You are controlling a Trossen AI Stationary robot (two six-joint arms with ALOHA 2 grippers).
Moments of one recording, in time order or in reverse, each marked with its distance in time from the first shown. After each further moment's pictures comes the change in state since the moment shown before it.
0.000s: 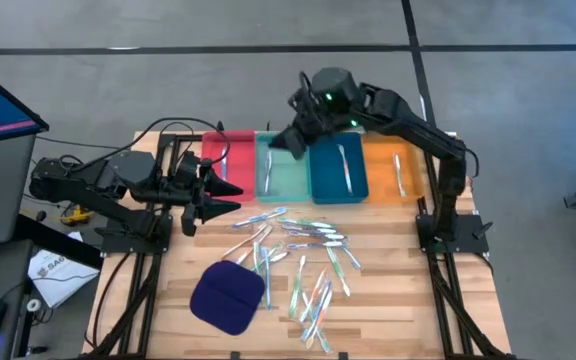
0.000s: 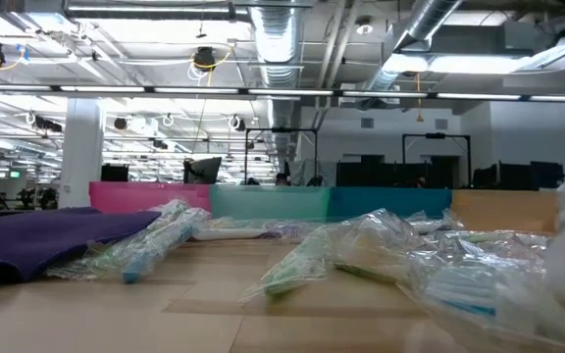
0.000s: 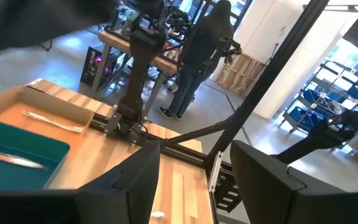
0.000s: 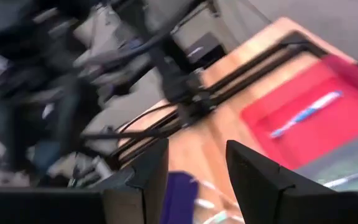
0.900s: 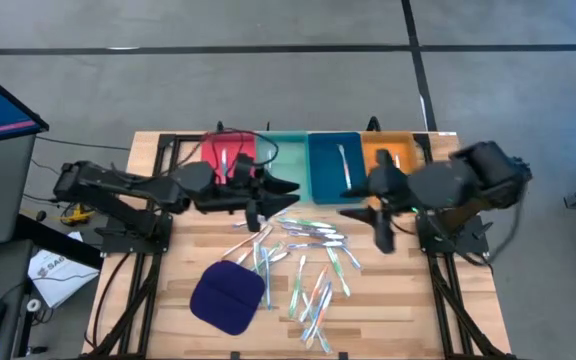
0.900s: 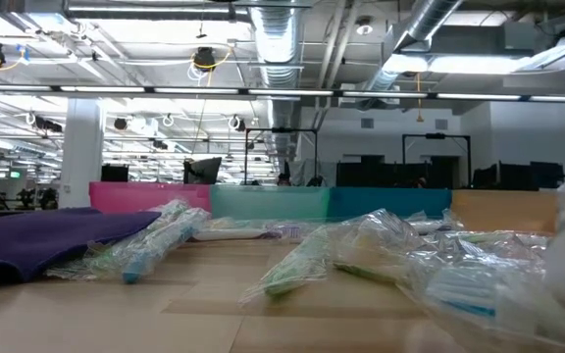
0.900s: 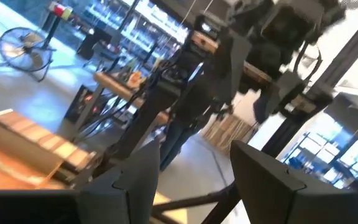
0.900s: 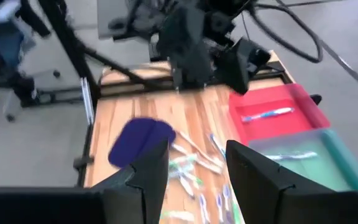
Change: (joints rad) left arm 0.068 0.375 0.000 0.610 -0.032 -0.114; right arm 0.686 -0.283 -0.029 -0.359 0.740 -0.143
